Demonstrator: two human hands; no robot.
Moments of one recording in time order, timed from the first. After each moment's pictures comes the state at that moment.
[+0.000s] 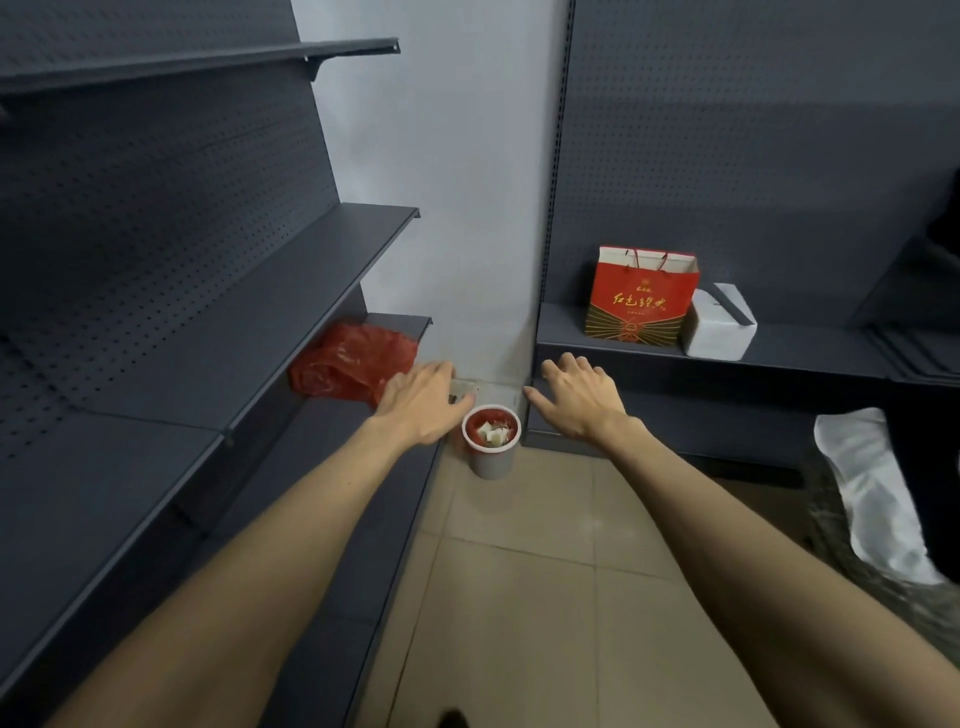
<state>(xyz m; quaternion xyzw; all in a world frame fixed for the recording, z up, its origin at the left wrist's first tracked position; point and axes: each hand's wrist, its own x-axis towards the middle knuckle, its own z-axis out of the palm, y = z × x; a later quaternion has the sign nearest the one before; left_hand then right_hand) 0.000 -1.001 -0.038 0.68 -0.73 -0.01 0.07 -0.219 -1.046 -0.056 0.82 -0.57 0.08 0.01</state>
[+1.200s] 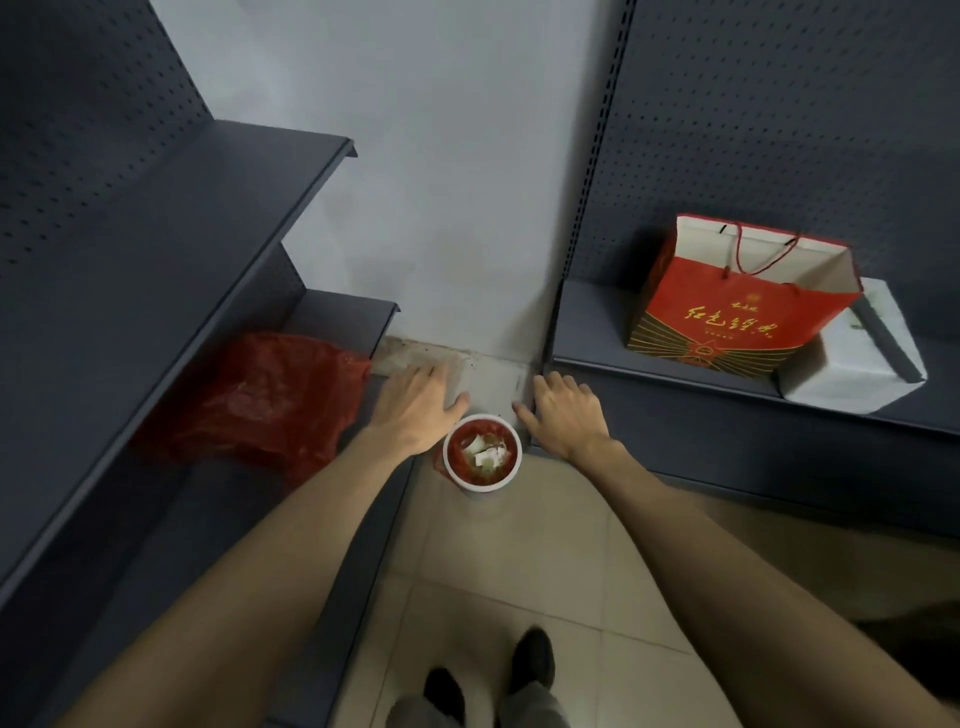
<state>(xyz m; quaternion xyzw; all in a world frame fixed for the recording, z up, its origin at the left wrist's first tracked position) 0.033 -1.533 -0.209 0.70 -0.71 -0.07 0.03 -0.173 -1.562 -0.225 0.82 -0.56 -0.02 -0.09</state>
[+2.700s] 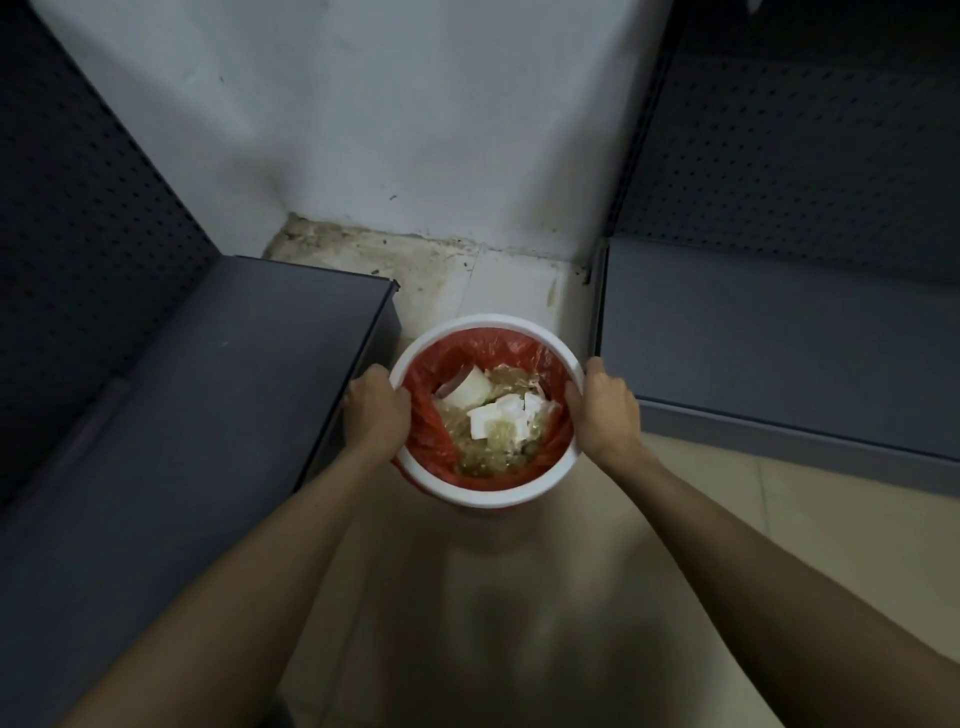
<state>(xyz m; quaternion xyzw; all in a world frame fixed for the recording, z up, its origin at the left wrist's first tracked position) 0.094 -1.728 -0.955 0.84 -0.45 -0.20 0.22 -0.147 -1.771 -0.963 0.68 -0.69 0.14 -0.19</state>
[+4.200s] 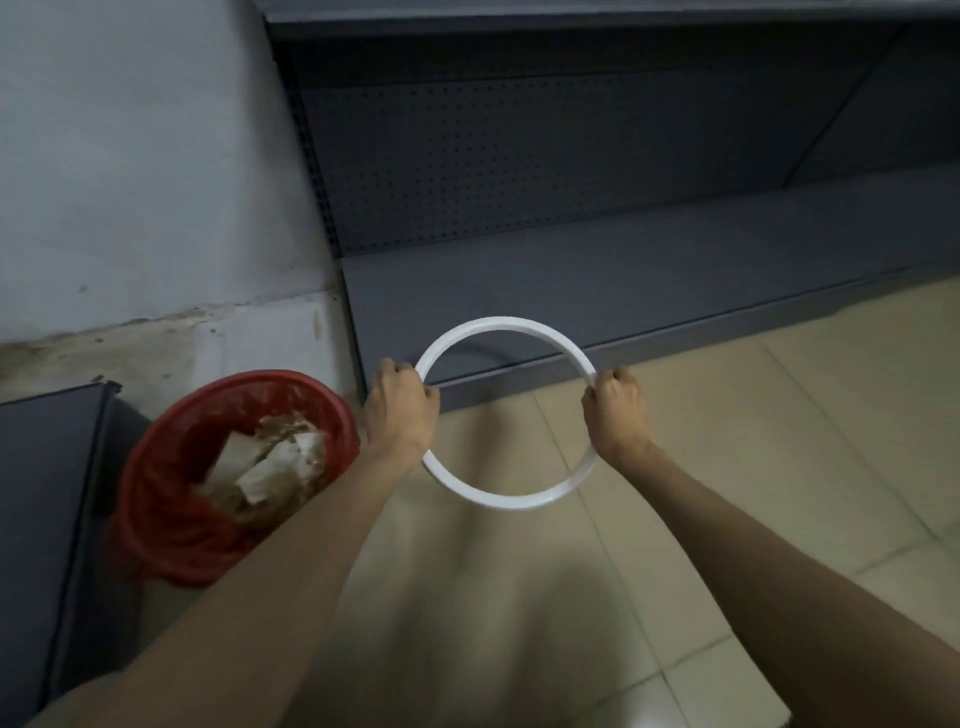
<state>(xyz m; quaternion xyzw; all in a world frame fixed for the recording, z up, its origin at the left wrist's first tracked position) -0.175 -1.749 -0.931 0.65 -0.73 -0.17 0.14 -0.398 -1.662 -0.935 0.49 -0.86 0.14 -0.08</state>
